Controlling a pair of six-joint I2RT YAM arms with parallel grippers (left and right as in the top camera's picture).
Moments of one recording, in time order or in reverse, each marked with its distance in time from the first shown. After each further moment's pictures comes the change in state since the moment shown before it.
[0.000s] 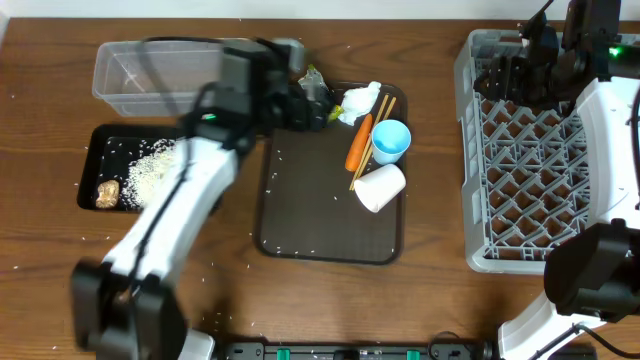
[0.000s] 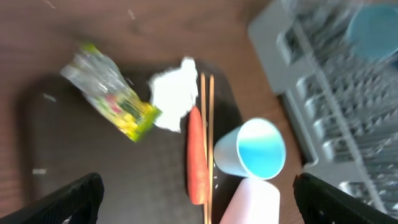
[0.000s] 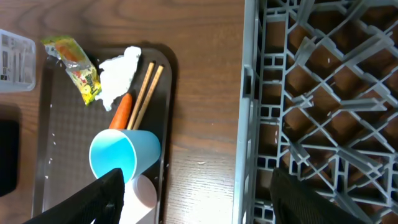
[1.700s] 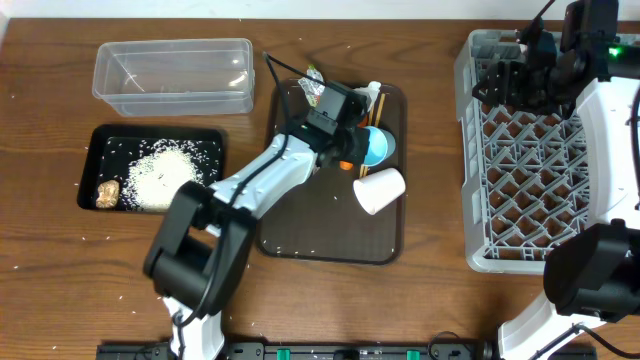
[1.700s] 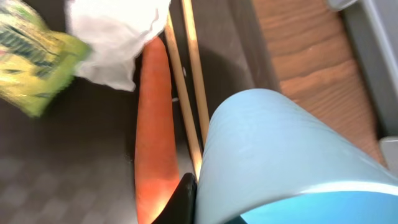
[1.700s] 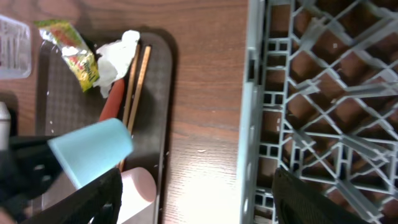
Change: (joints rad) left arm -0.210 0.261 0.015 0.068 -0.183 -0.030; right arm 0.014 0.000 0.000 -0.044 0.008 -0.019
